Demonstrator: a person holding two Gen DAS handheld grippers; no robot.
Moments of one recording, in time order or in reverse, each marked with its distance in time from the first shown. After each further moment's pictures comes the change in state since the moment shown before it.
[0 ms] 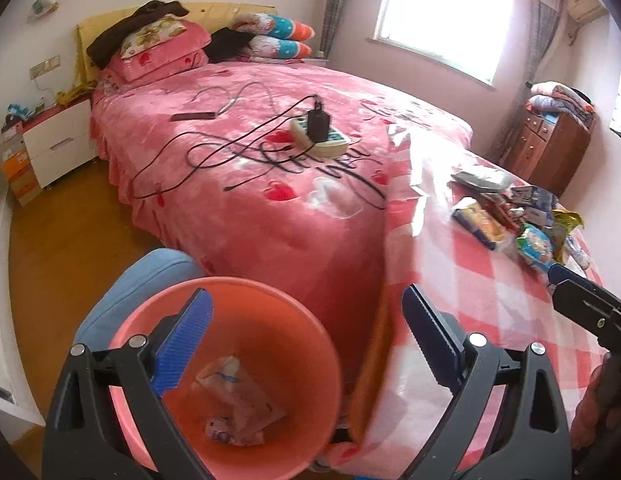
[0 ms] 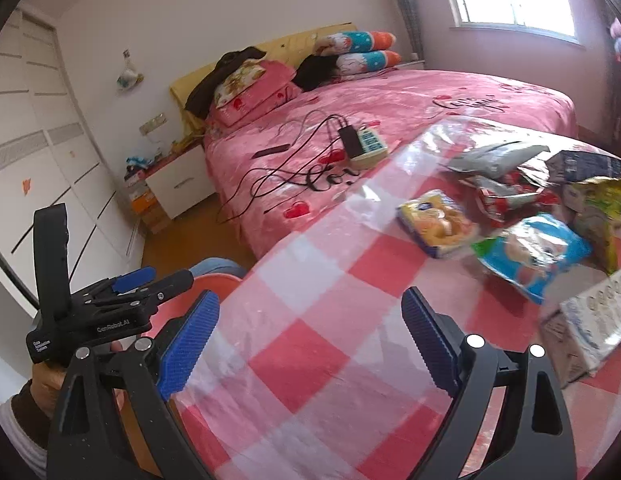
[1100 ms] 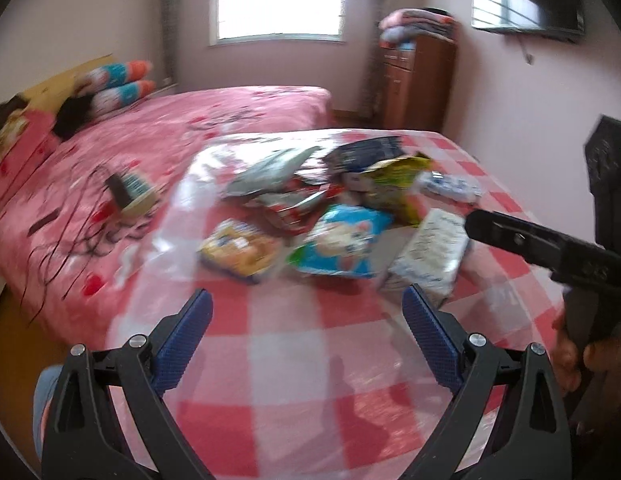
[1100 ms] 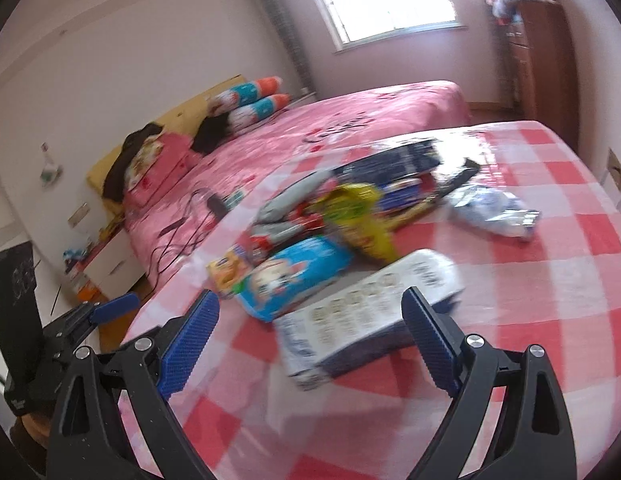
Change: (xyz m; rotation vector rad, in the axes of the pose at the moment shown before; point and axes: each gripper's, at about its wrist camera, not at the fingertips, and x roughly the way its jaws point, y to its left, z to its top) left arm 0.011 -0.218 0.008 0.456 0.001 -0.322; right arm -0.112 -0.156 -0.015 0.292 -0.172 -0.256
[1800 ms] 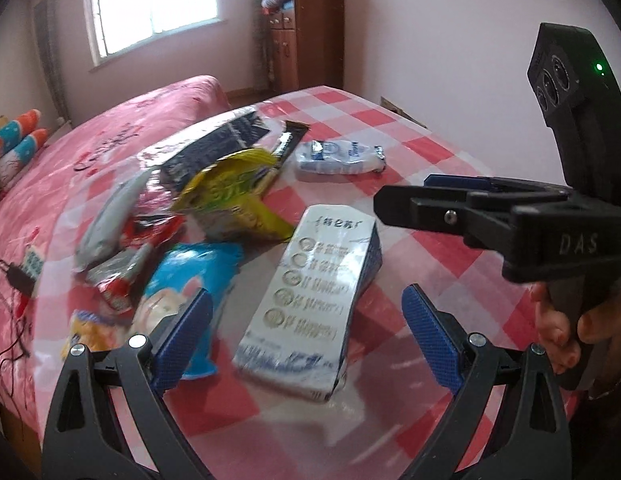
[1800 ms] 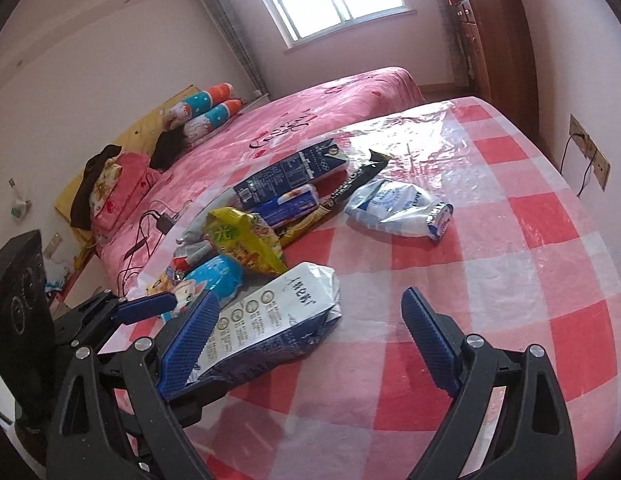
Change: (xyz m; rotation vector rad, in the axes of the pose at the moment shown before) left arm 0.081 -0.099 0.033 0.305 0.114 -0.241; right arm -0.005 -0.070 0.011 0.112 0.019 -0.088
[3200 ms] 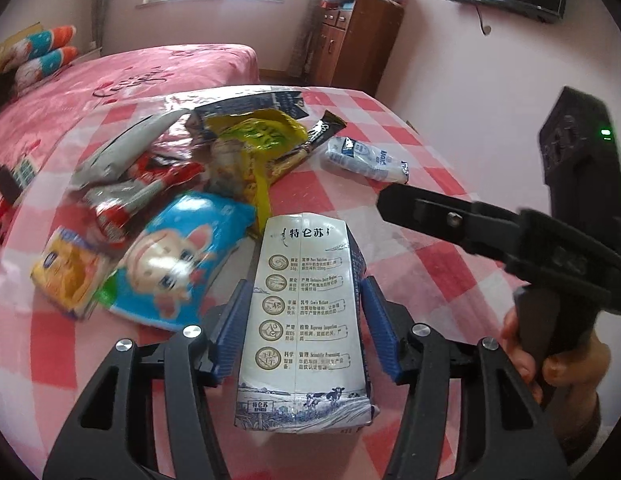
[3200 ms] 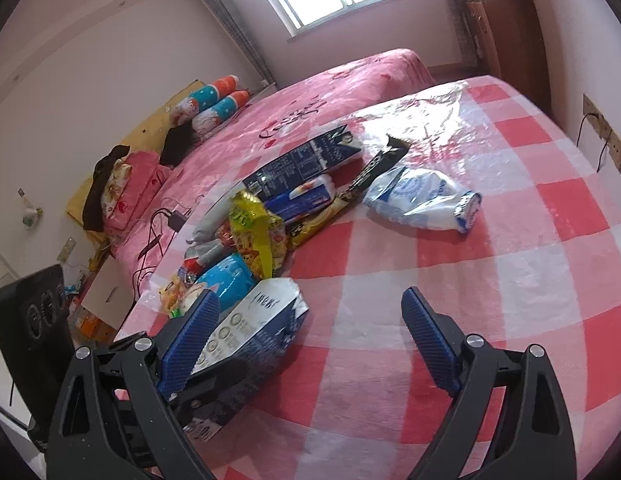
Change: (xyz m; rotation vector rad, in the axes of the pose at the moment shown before) left arm -0.009 0.025 -0.022 -0.317 0.001 -0.047; right arm 0.024 0.009 0.009 0.043 0.067 0.083
